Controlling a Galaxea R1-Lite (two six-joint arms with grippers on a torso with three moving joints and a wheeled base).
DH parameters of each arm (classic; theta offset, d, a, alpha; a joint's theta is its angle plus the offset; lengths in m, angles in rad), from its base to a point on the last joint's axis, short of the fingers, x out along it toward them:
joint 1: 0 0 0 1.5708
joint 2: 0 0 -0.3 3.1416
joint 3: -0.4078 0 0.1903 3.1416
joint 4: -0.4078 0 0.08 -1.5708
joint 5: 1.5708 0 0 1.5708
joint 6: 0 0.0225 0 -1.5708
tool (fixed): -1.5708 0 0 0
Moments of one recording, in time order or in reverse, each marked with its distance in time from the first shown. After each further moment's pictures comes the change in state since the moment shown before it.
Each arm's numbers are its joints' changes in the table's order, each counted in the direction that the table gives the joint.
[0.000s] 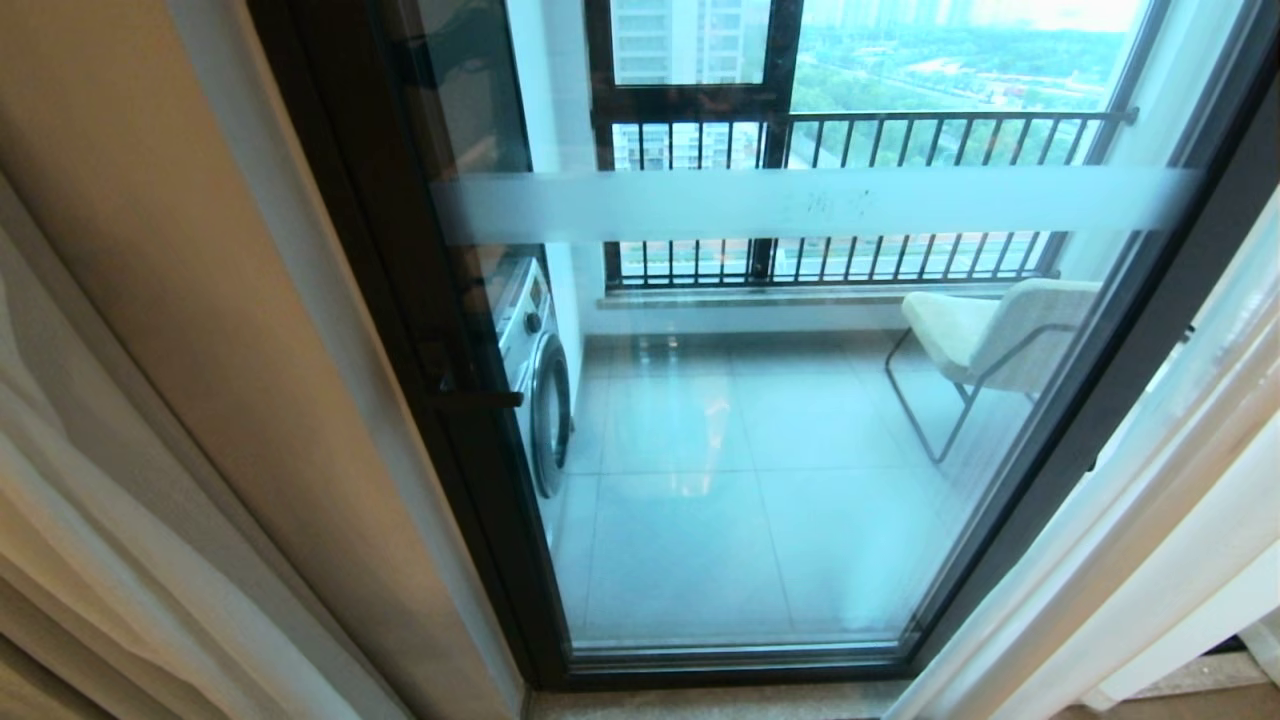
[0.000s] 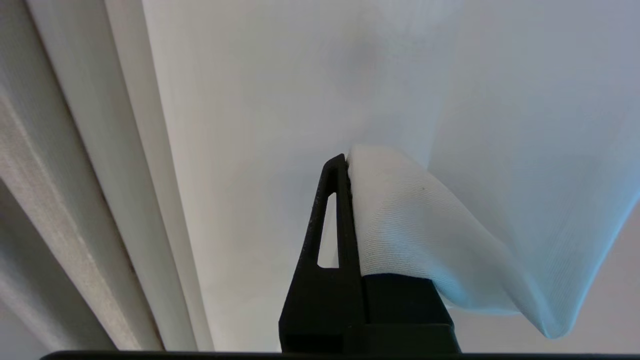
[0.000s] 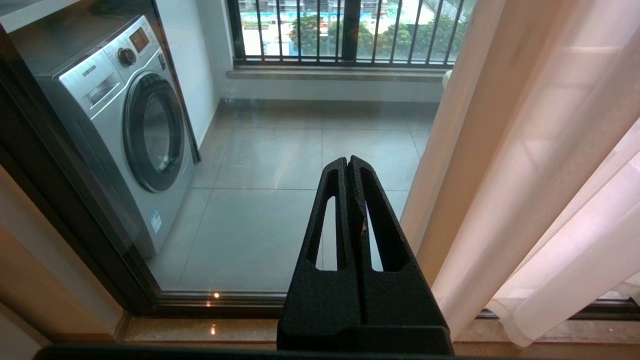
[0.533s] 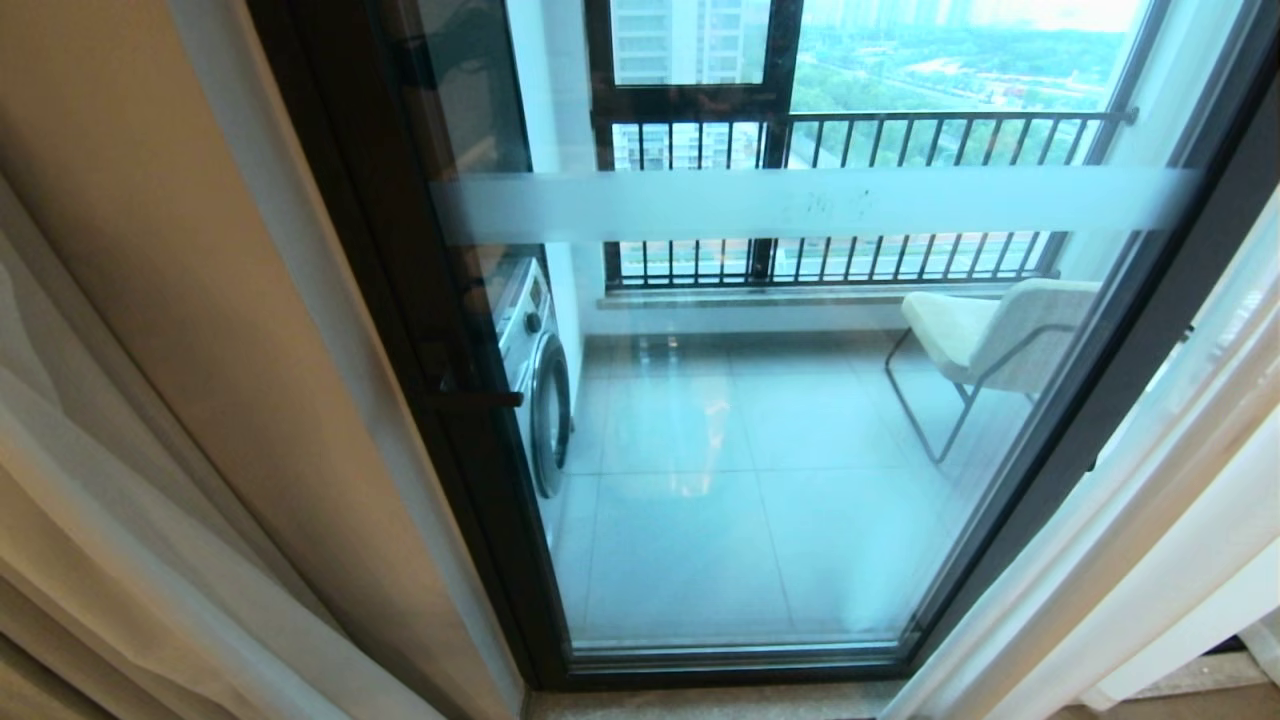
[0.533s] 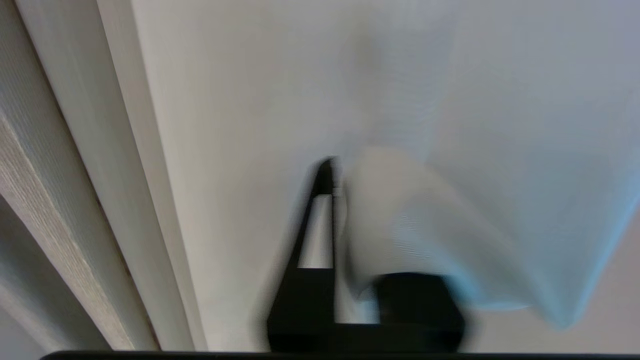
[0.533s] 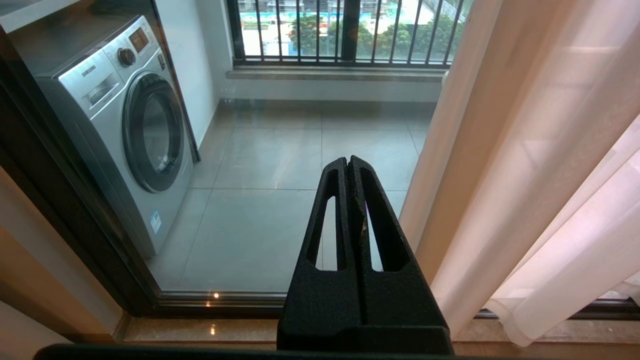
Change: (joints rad) left arm -0.004 -0.013 -0.009 0.006 0.000 0.001; right arm 0.000 0.000 0.000 0.000 0.000 0.000
